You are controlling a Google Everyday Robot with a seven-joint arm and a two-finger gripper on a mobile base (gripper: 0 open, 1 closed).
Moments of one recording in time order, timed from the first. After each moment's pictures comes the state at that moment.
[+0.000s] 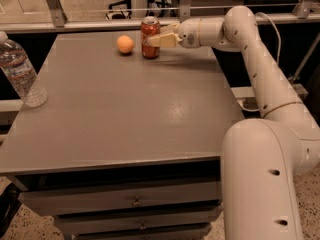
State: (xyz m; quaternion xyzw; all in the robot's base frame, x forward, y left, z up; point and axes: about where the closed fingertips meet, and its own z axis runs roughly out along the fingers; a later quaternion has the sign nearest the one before) arm 0.822 -0.023 0.893 -0.43 0.64 0.36 0.52
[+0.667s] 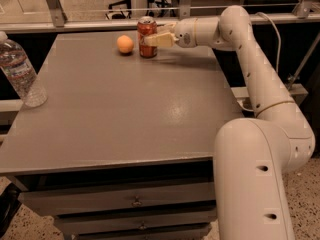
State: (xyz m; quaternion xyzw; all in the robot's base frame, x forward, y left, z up) arm 0.831 -0.012 0.889 -0.44 0.64 0.36 0.52
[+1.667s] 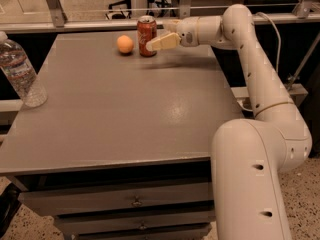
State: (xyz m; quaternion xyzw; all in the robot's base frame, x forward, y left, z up) arm 0.827 -0.017 0.895 -0.44 0.63 0.37 0.52
